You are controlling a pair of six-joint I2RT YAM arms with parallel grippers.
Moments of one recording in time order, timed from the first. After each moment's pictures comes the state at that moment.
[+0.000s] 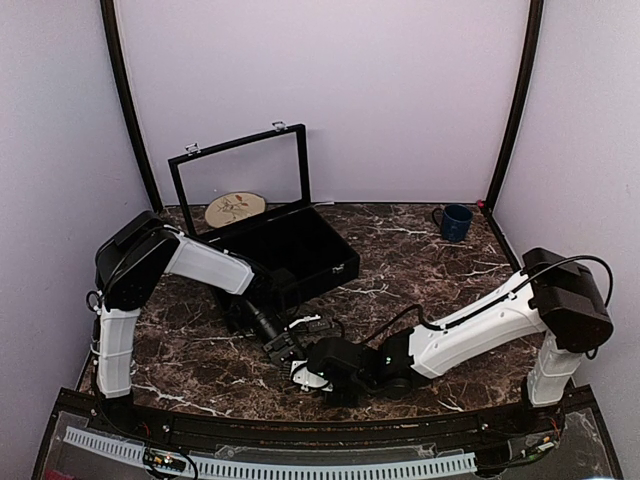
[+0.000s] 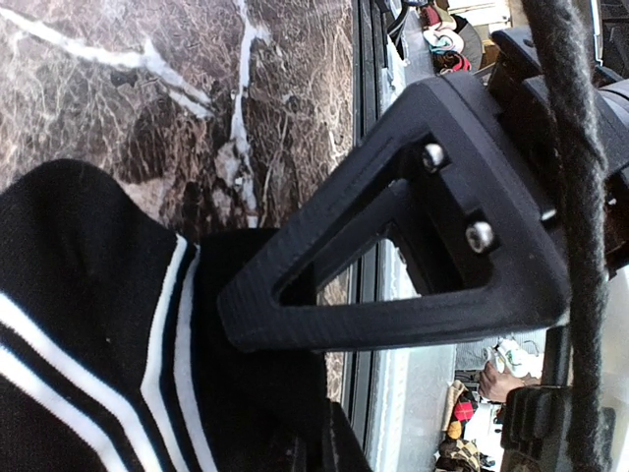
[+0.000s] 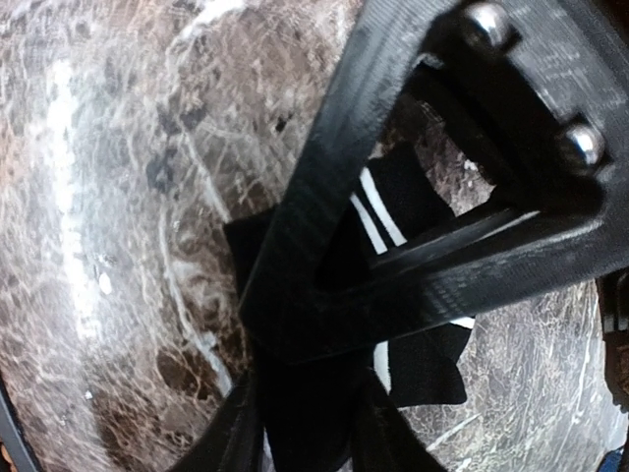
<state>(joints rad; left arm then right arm) -0.79 2.12 1.26 -0.79 1.11 0.38 1.40 1.84 0.99 -0.14 0.33 -0.26</state>
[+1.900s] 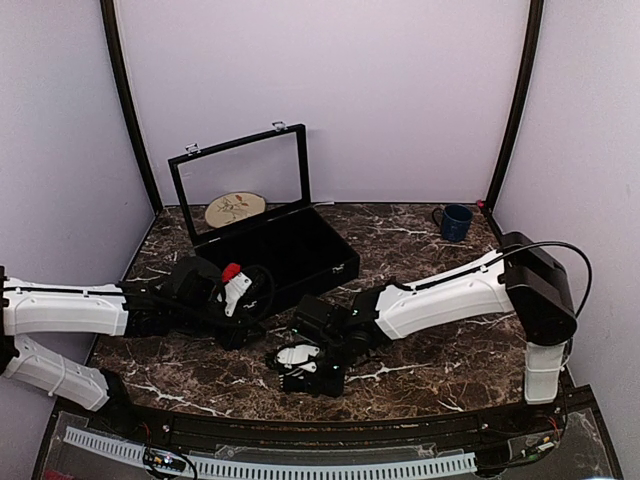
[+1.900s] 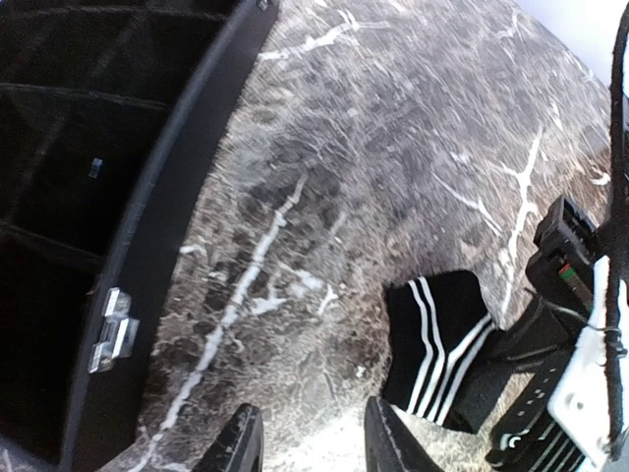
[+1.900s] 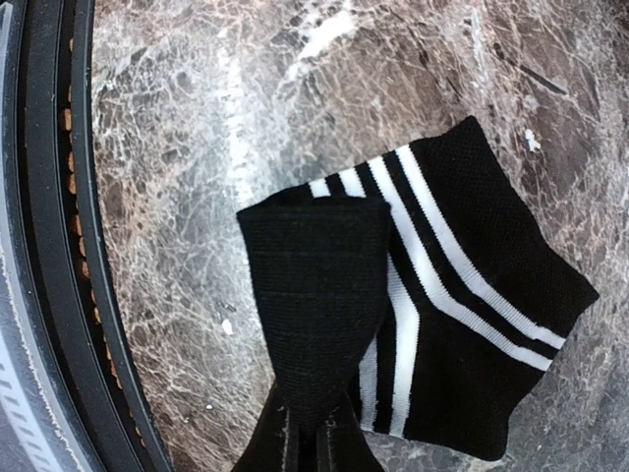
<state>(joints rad) -0.84 1.22 0.62 -0.19 0.13 -0.16 1.26 1.98 1.31 -0.53 -0.20 -0.15</state>
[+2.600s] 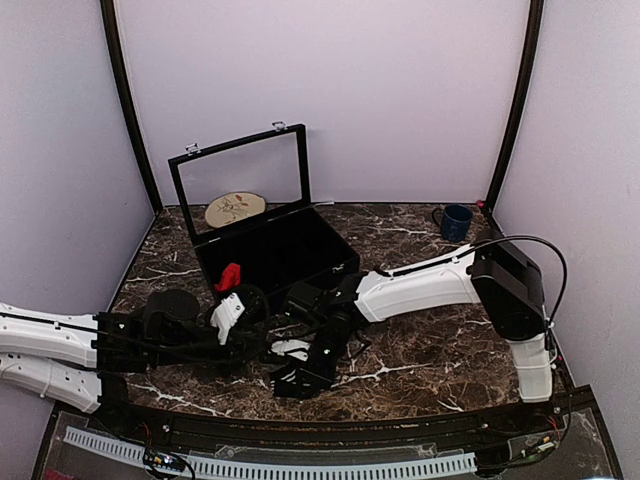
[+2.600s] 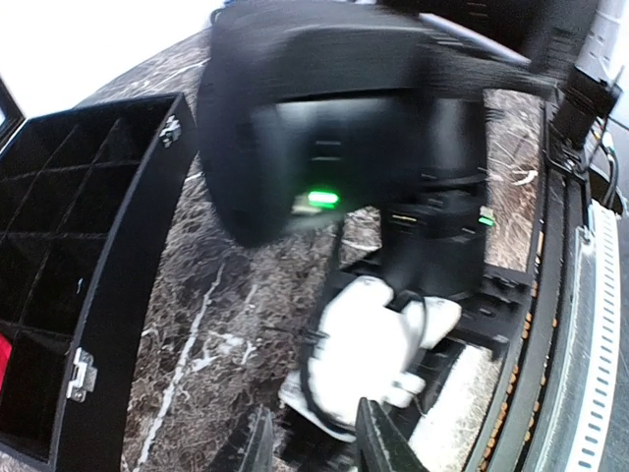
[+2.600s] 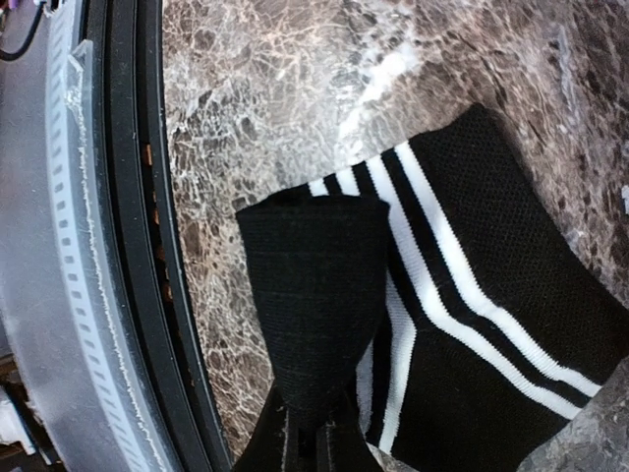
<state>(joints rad) -1.14 0.97 0.46 0.00 -0.13 -0.09 1.18 2.13 1.49 -0.68 -0.52 -0.14</state>
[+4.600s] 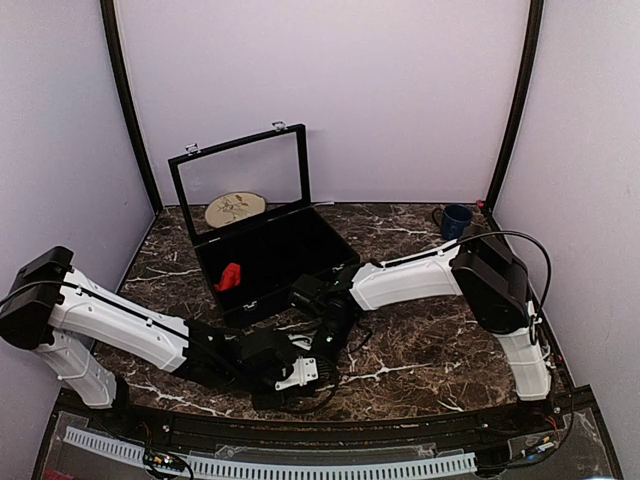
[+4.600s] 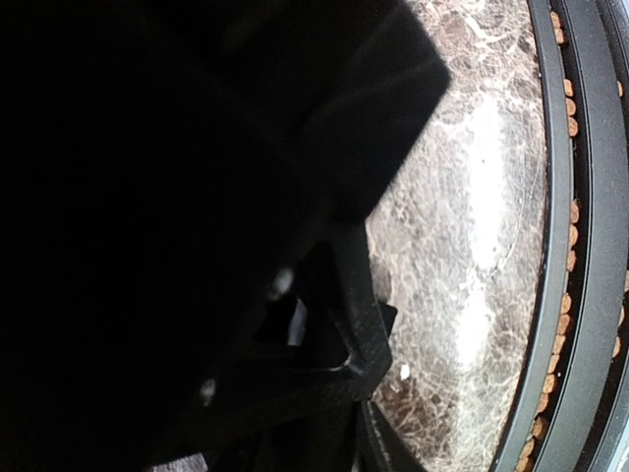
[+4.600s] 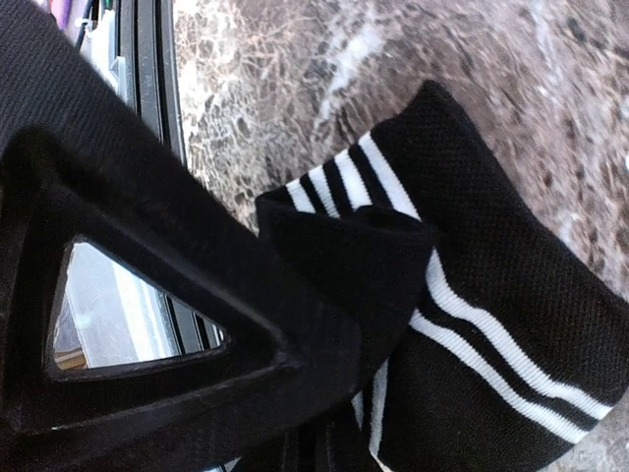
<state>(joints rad) -1.30 1.56 0.75 -0.23 -0.16 0.16 1.09 2.22 1.56 -0.77 -0.74 -0.13</state>
